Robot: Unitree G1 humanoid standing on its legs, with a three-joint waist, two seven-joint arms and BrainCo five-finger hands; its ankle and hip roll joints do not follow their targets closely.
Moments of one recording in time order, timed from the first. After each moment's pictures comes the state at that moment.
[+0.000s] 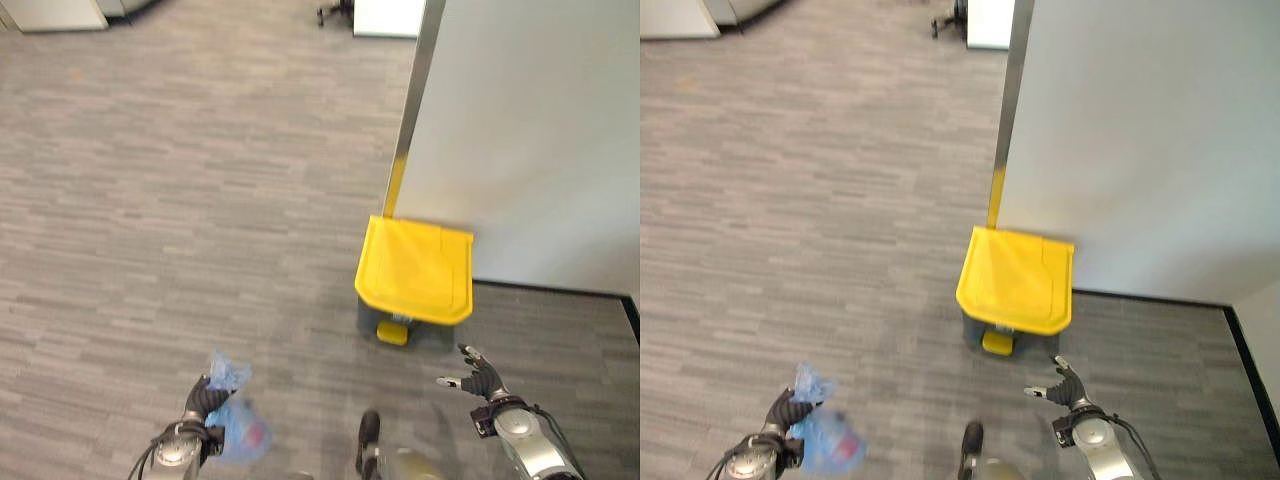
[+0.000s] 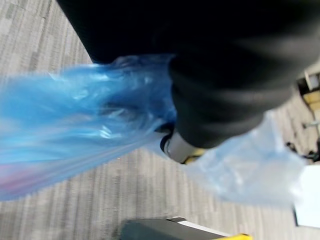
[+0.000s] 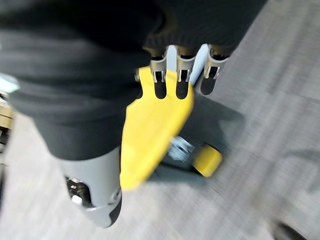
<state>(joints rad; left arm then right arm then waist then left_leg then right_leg) 0.21 0.38 -0.04 0.49 -0.18 -0.05 0.05 0.06 -0.38 0.14 0.53 -0.04 -0.02 -0.10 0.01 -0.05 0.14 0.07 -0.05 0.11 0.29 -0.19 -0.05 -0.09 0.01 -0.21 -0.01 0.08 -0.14</state>
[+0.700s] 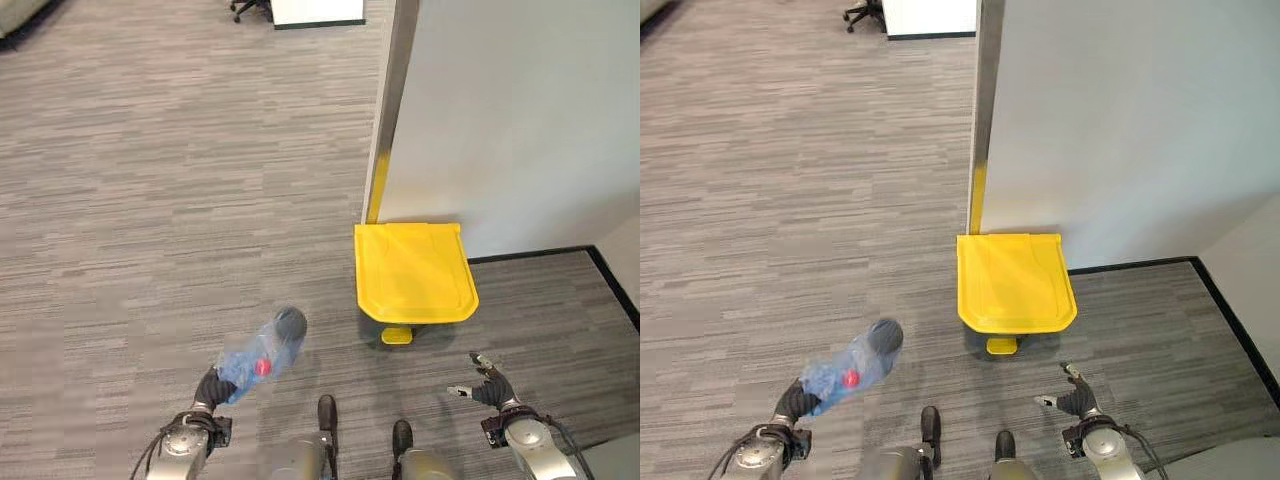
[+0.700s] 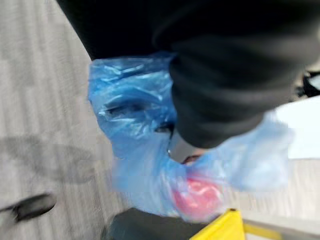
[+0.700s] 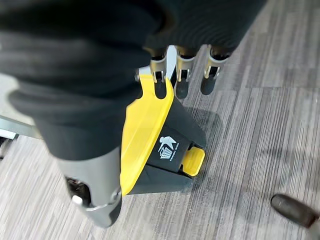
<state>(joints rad) 0.16 0.39 -0.07 0.50 -0.18 -0.05 0.04 0.09 -0.37 0.15 0.56 -0.04 -0.01 -0.10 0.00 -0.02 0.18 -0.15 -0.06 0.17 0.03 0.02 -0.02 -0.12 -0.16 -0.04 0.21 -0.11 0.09</state>
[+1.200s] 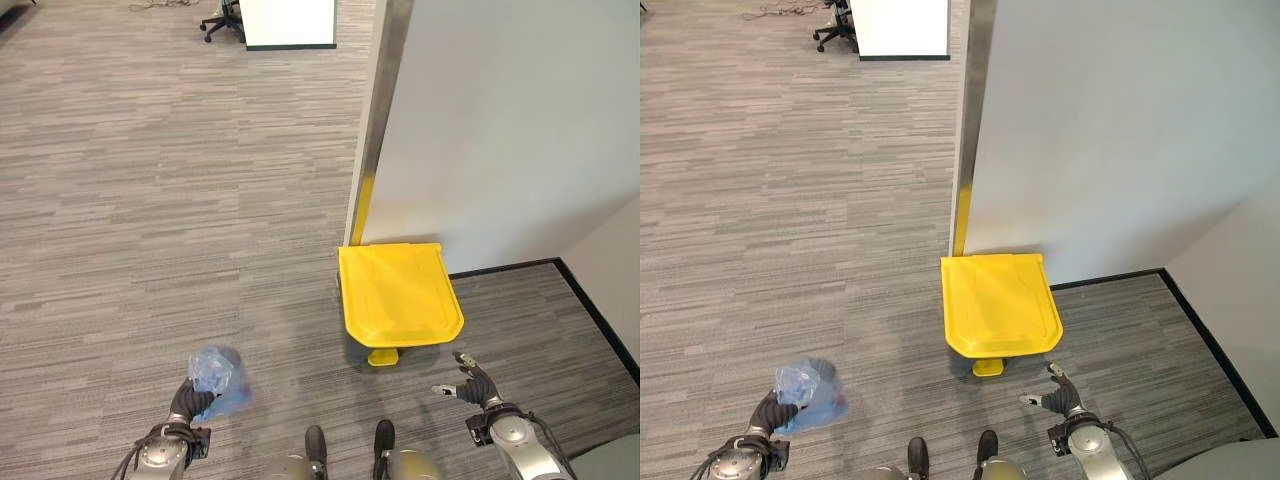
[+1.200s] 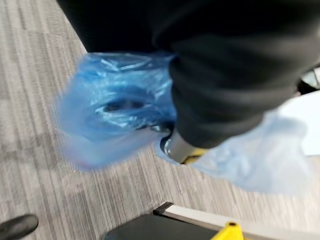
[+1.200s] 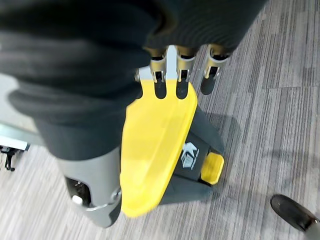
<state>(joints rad) 0.21 0.40 -0.04 0.52 -0.18 -0.05 0.06 0.06 -0.35 0.15 0.57 -0.04 -0.01 -0.09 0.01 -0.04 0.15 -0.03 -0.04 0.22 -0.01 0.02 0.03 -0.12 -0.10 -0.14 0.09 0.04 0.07</state>
